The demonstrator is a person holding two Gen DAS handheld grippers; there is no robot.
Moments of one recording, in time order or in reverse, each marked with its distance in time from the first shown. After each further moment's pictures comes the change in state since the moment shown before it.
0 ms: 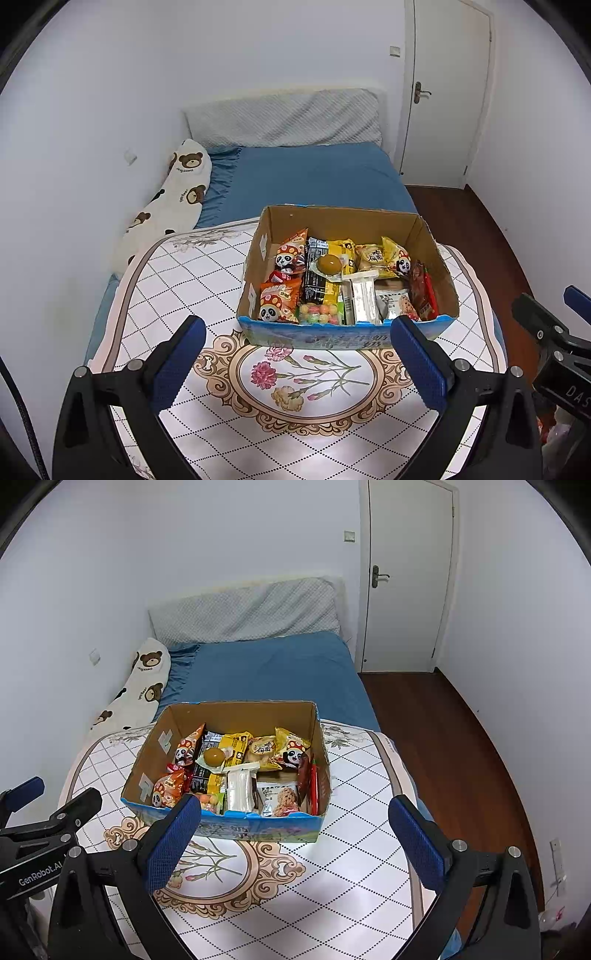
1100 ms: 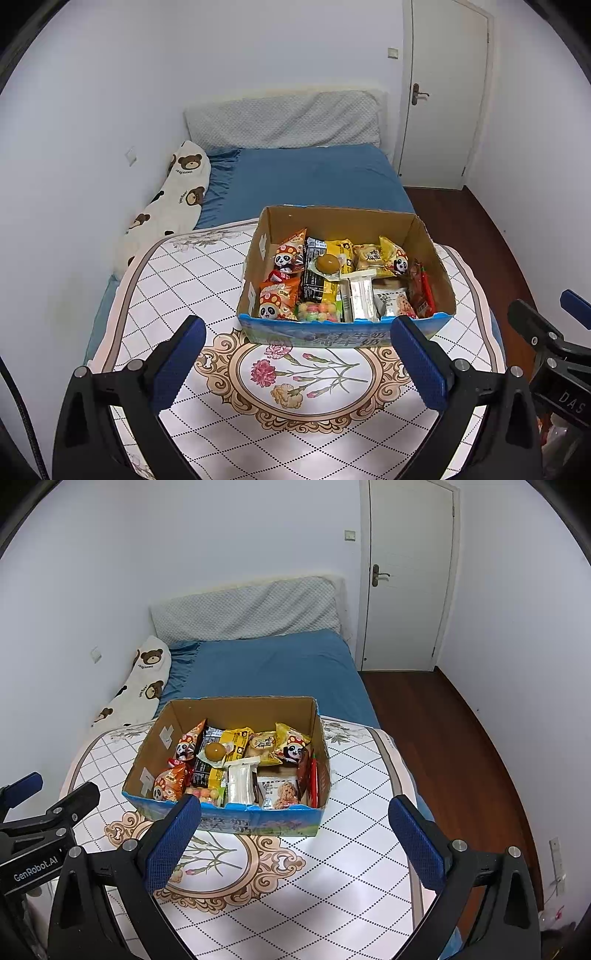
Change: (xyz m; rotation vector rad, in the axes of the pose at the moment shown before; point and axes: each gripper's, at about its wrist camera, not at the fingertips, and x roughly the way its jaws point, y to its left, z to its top) left arm -0.007 0.001 -0.005 0.006 -0.007 -0.007; right arm -0.009 0.002 -0.007 0.009 0.006 -0.006
